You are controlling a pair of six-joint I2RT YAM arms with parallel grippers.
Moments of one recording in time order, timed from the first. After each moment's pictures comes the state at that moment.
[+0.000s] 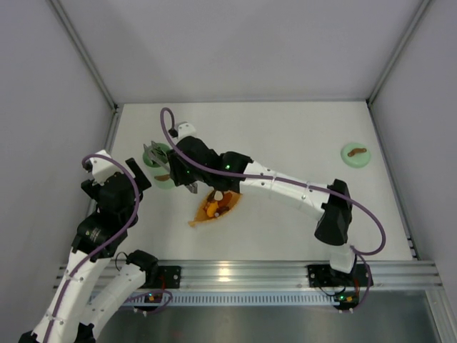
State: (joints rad) left arm -0.41 0.59 0.92 -0.74 -0.80 -0.44; right arm 1.17 1.94 1.95 -0.57 0.26 0.52
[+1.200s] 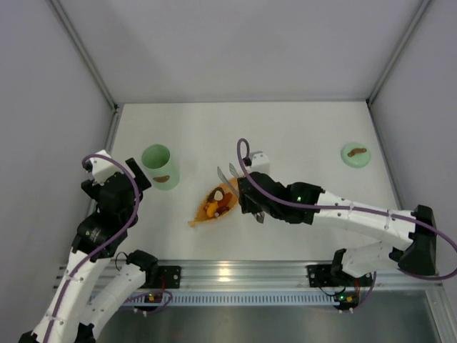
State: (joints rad) left arm -0.41 0.59 0.92 -0.74 -0.80 -0.44; right arm 1.18 1.29 1.22 -0.66 0.47 0.67
